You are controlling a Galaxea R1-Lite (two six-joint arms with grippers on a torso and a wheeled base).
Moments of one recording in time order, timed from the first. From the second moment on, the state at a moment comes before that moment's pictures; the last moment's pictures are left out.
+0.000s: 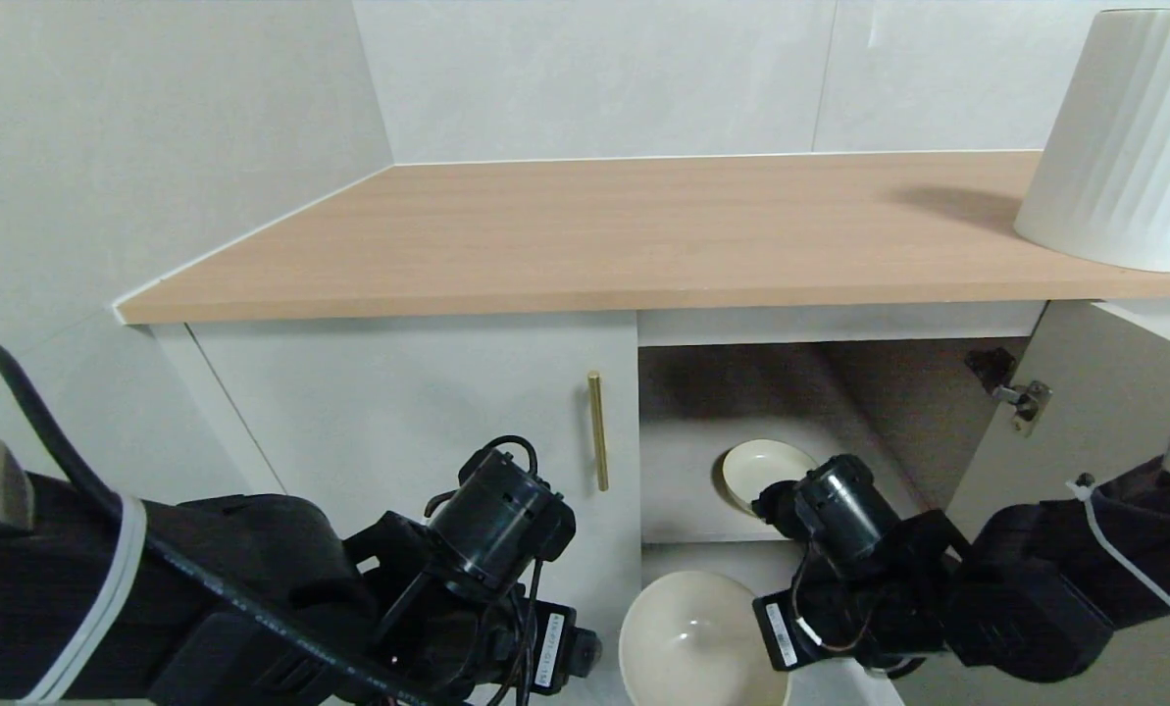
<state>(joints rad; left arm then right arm) -0.77 1.82 -0.87 0.11 0.17 -0.49 0.67 1.95 -0.83 -0.16 -0.08 0.34</state>
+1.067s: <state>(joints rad) -0.77 1.81 -0.87 0.11 0.17 -0.49 0.42 2.11 -1.18 -0.14 -0.25 0.72</state>
